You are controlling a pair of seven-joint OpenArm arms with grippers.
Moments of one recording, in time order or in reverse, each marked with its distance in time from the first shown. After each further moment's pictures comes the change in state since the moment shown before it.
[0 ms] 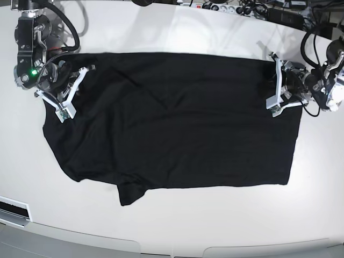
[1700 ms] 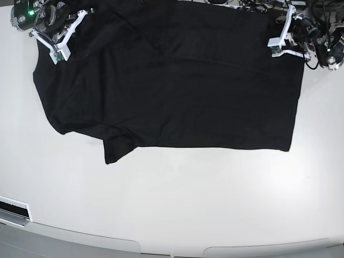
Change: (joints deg) left arm 15.7 -8.8 0.8 10.9 3.1 -3.8 2.8; right arm -24.7 0.6 0.4 16.6 5.5 -5.4 -9.9
